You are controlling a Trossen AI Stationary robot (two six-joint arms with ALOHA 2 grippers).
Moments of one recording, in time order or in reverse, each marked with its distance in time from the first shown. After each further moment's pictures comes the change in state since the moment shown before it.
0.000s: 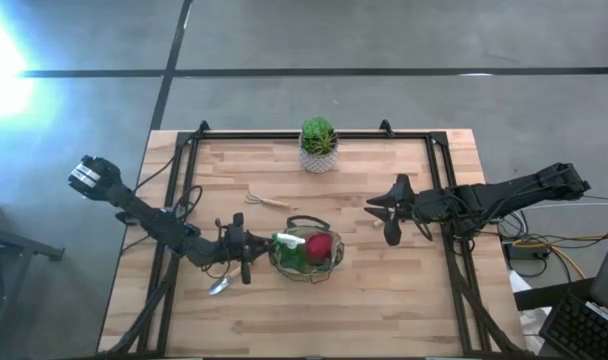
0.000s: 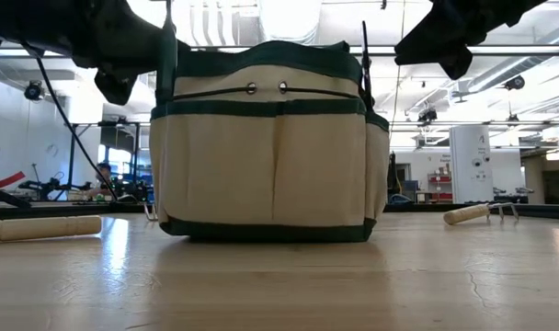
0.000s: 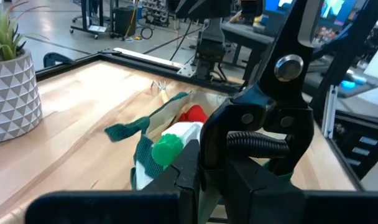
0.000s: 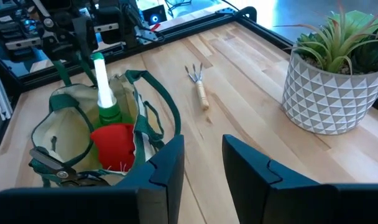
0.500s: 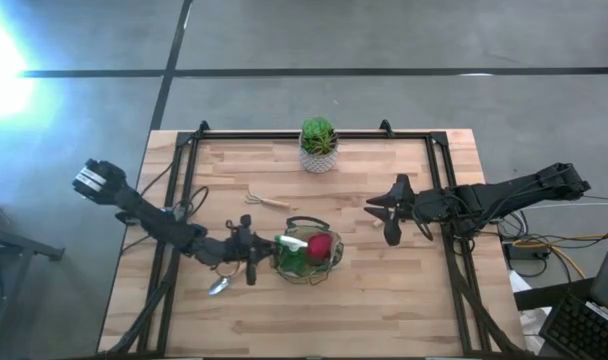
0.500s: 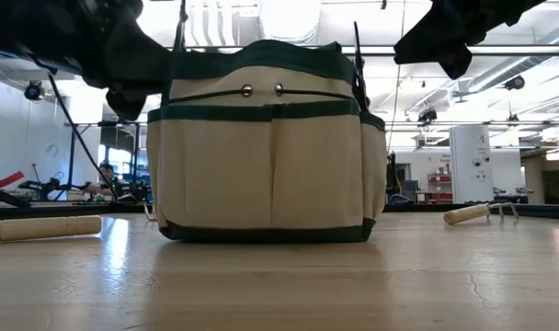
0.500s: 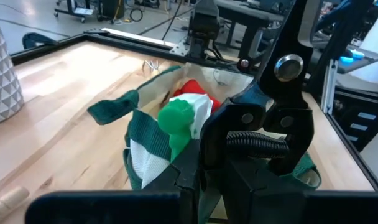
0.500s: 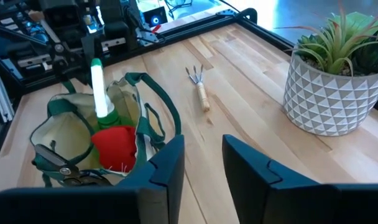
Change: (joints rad) left arm 0.051 0.079 0.005 0.009 0.112 -0.006; right arm 0.000 0.000 0.000 0.008 0.000 0.000
